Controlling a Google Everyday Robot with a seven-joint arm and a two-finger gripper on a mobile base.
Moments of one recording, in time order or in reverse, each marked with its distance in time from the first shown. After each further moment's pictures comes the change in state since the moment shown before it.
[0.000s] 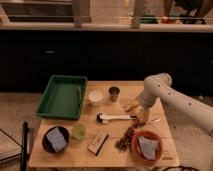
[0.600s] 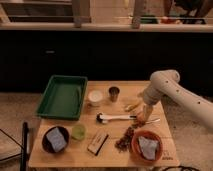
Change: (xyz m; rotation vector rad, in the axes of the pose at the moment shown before) arm 0.004 -0.001 -0.044 0.034 -0.061 0.018
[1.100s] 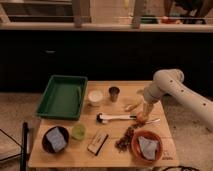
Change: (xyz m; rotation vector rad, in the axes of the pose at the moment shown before) arm -0.010 -0.012 -0.014 0.083 -0.050 -0.057
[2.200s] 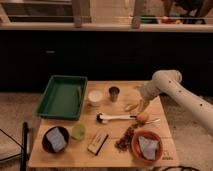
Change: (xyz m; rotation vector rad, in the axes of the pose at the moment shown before) arm -0.010 -0.037 0.016 0.107 -0.059 -0.050
